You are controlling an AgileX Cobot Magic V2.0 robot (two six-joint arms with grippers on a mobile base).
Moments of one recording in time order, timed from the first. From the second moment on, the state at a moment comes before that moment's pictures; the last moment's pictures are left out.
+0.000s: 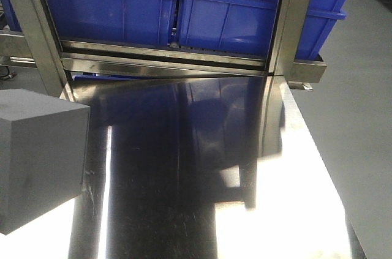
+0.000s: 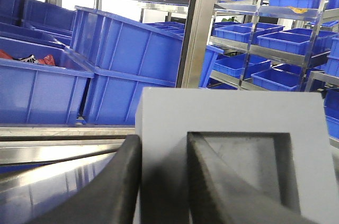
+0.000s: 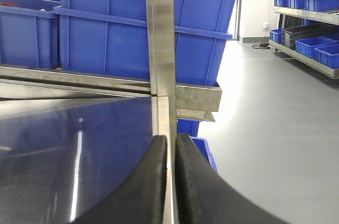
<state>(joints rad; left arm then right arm) -0.50 0.34 -0.48 0.00 0.18 -0.20 0.01 -0.02 0.03 -0.03 0.09 0.05</state>
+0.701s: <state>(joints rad) -0.50 0.34 -0.48 0.00 0.18 -0.20 0.01 -0.02 0.03 -0.03 0.09 0.05</state>
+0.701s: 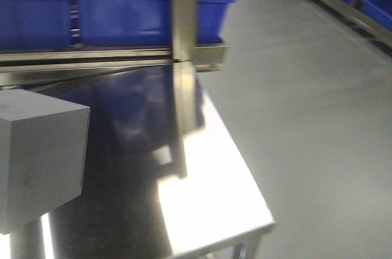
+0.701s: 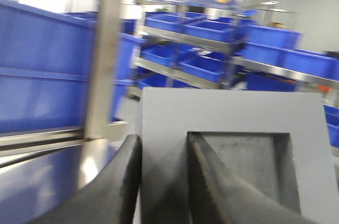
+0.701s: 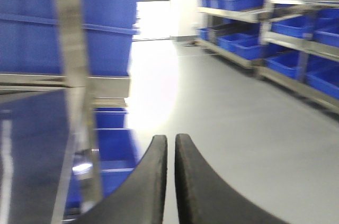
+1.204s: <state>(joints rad) -0.50 0.34 -0.48 0.00 0.18 -0.20 0.01 -0.02 0.03 -0.03 0.09 0.05</state>
